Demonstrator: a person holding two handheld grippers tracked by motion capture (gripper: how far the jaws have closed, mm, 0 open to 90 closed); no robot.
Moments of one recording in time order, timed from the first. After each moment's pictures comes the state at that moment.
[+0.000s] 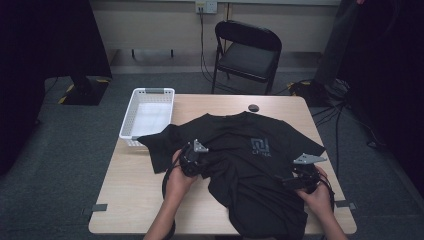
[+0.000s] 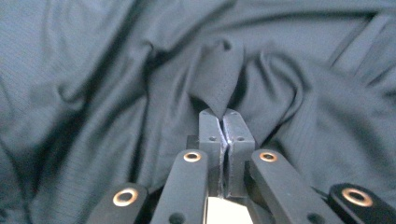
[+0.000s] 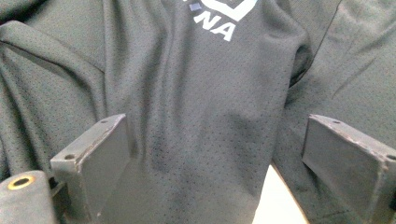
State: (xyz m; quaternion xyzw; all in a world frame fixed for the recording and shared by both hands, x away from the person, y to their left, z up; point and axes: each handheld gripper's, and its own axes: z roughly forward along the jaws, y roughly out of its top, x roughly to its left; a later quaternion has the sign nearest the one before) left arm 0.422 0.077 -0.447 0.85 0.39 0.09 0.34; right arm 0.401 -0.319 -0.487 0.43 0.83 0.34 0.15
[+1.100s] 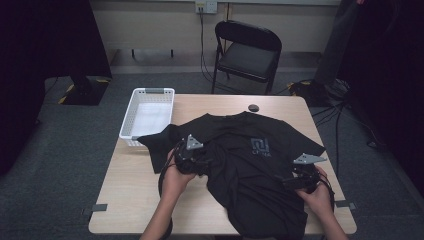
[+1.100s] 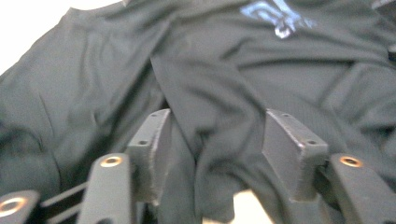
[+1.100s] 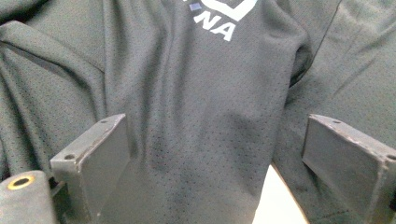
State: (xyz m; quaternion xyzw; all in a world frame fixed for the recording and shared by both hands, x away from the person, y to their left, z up) left arm 0.408 0.090 -0.439 0.83 0.39 0.12 0.38; right arm 0.401 -0.319 -0.487 0.43 0.83 0.34 0.15
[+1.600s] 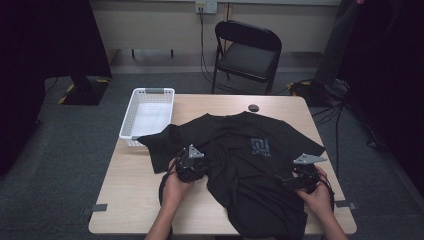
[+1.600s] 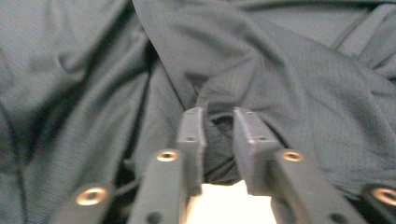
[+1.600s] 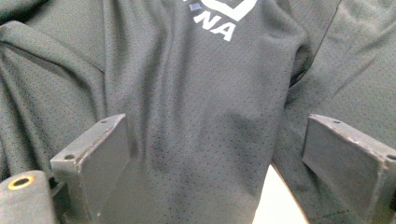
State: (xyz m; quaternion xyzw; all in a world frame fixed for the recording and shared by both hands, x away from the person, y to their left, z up) left arm 0.404 0.086 -0.466 0.84 0.40 0.10 0.35; right arm 0.401 -0.319 -0.487 0.43 0.83 0.34 0.15
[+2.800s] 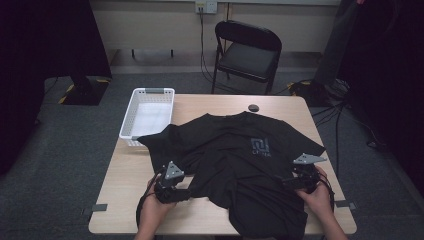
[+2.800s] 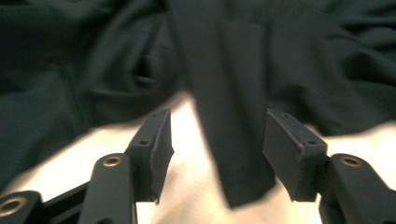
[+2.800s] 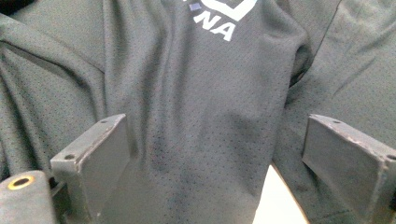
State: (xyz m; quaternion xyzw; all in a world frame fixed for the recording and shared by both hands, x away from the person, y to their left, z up) left arm 0.346 0.136 -0.463 0.82 0.42 0.10 0.37; right arm 0.401 -0.319 -0.487 0.43 0.83 0.34 0.15
